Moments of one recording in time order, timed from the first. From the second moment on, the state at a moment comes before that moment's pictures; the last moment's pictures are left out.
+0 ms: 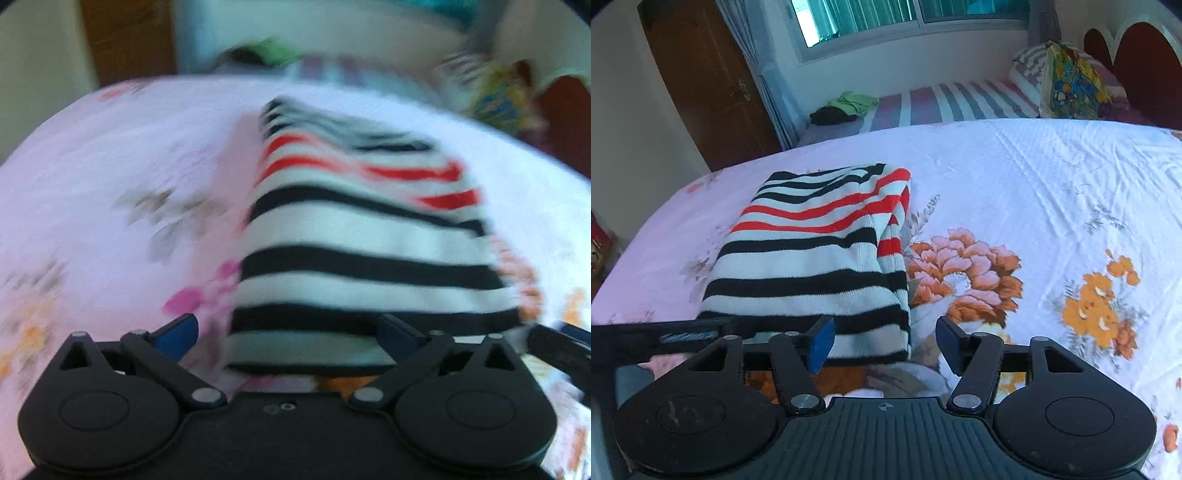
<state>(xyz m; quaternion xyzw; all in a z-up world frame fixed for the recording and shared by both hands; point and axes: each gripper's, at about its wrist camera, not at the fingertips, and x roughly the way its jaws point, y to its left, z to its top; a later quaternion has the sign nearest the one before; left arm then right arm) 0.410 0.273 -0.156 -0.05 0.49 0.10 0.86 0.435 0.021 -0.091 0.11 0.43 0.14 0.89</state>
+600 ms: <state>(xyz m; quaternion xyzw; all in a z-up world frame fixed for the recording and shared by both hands) 0.334 0.263 -0.075 0.00 0.41 0.11 0.91 0.361 0.005 -0.041 0.08 0.37 0.20 0.90</state>
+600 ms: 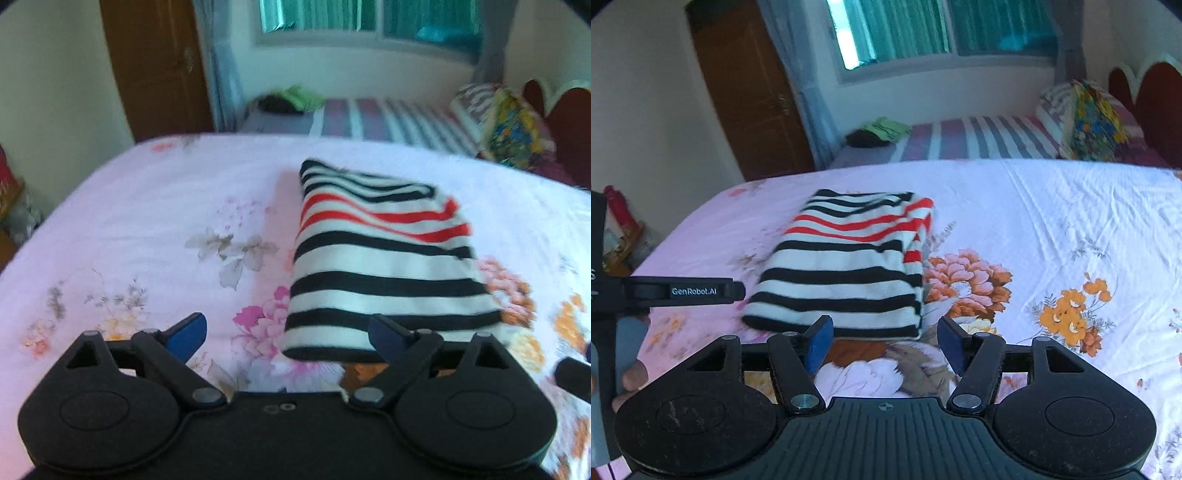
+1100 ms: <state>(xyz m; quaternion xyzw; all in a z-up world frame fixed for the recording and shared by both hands) 0.156 0.187 0.020 0.01 0.35 0.07 0.93 0.175 -0.045 0.059 0.01 0.25 0.21 0.95</state>
